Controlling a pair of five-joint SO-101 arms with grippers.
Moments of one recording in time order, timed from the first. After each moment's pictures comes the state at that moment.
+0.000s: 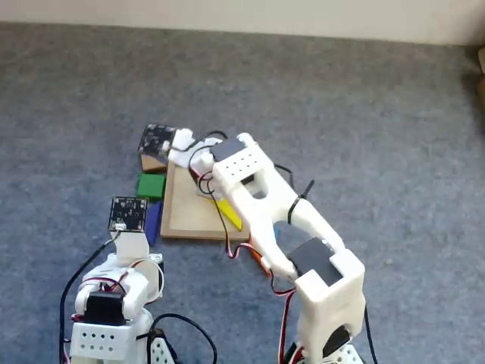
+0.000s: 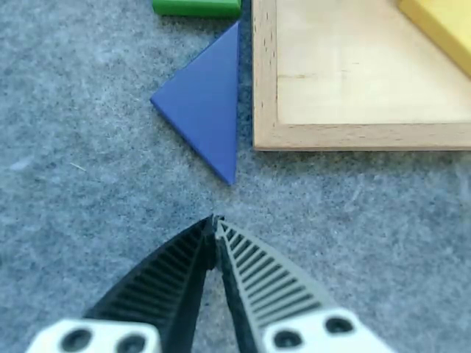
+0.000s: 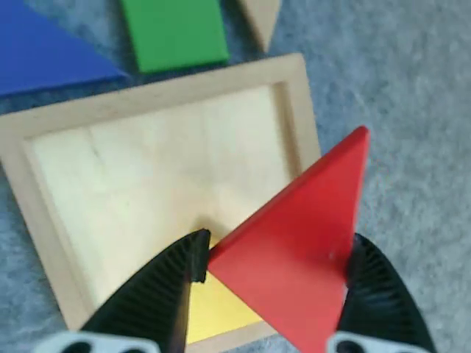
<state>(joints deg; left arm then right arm) -2.0 -102.5 96.0 75.8 8.4 -40.4 18.6 -1.1 55.7 47.3</state>
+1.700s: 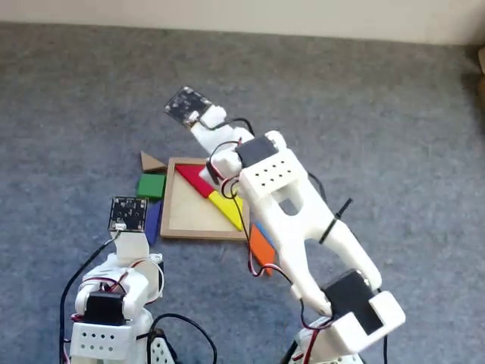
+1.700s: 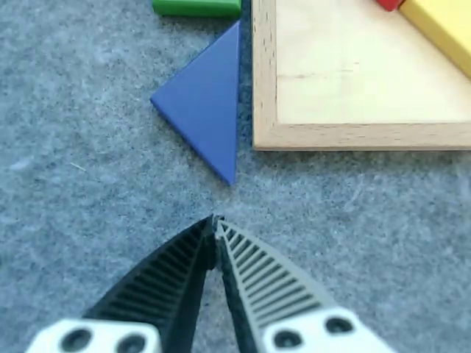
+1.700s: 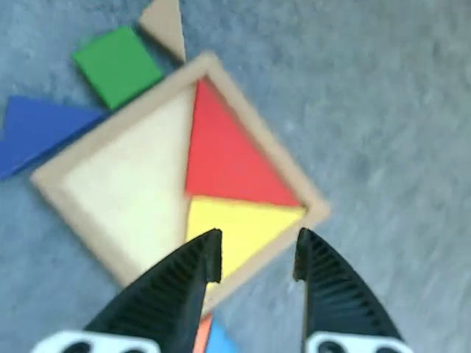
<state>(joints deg) -2.0 -102.5 96.0 75.8 8.4 -36.9 -0.8 6.3 65.3 23.7</state>
